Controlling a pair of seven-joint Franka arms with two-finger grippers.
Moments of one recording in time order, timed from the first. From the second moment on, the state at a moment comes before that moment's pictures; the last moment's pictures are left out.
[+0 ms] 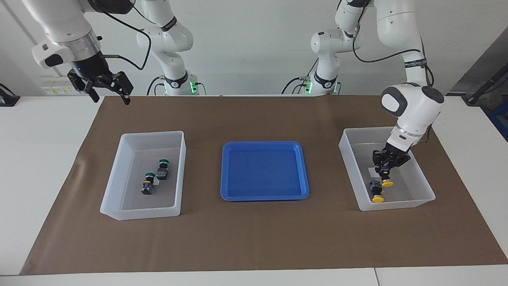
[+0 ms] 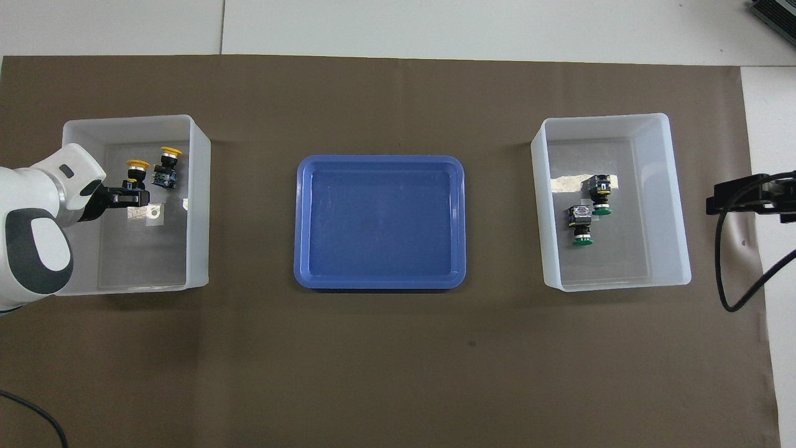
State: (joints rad) left arm 0.10 0.19 -0.01 -2.15 -0.23 2.55 0.37; right arm 0.01 -0.06 -0.05 -1.60 -0.01 1.56 0.09
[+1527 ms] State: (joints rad) left arm -0.04 0.04 -0.02 -1.90 -0.03 2.12 0.16; right arm 0.01 -0.06 -0.05 -1.60 -0.01 1.54 0.09
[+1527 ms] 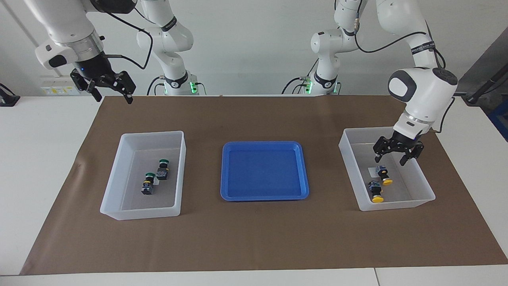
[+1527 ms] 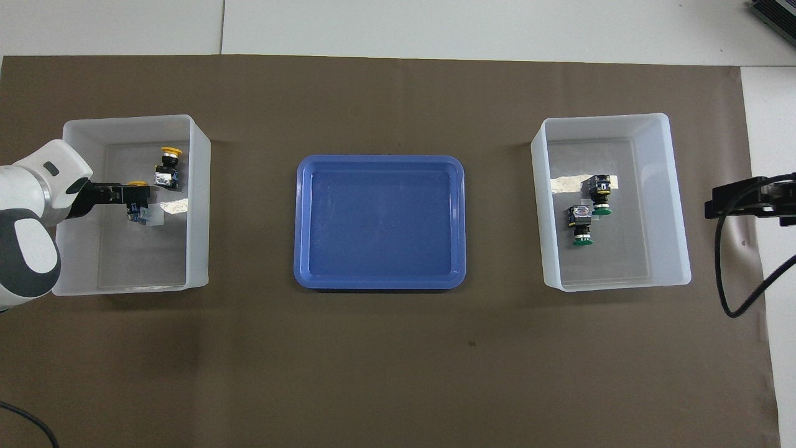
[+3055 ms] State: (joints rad) left arm -0.06 -0.08 -0.04 -1.74 -0.02 1.77 0.13; right arm 0.01 -0.06 -0.05 -1.60 -0.01 1.53 0.04
